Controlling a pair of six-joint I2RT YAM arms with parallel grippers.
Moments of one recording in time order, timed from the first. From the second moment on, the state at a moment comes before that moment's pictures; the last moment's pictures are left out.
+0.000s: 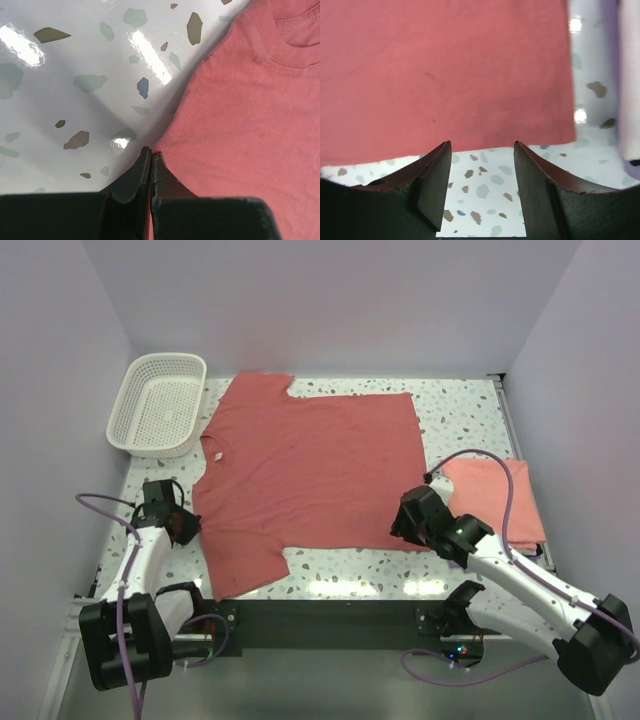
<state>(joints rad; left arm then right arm) 0.22 1.00 0.46 -0.51 -0.05 -0.82 0.69 0.93 0.61 -0.64 0.36 0.88</state>
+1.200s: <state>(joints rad) 0.26 1.02 0.46 -0.47 0.05 -0.76 0.45 0.99 0.47 -0.72 0.36 1.01</state>
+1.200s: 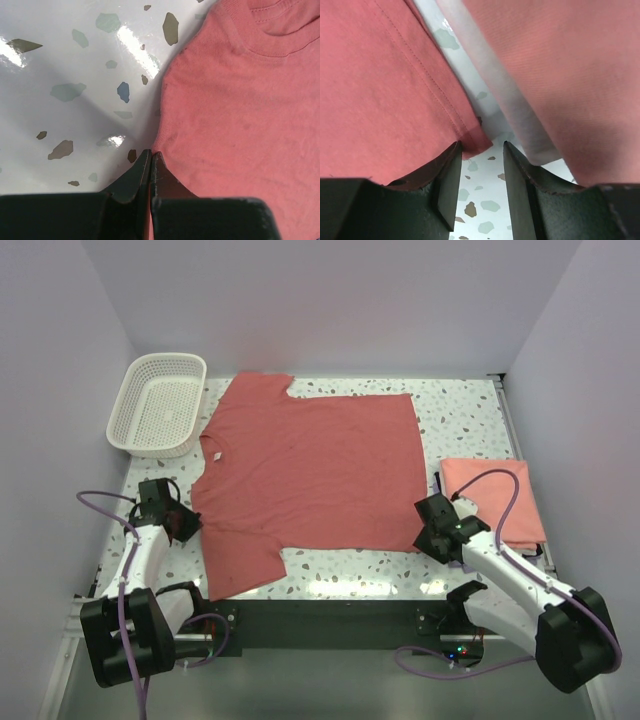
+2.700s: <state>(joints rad) 0.23 1.23 0.65 -0.32 0.23 -0.81 0.37 1.24 0.89 -0.68 0.34 0.79</state>
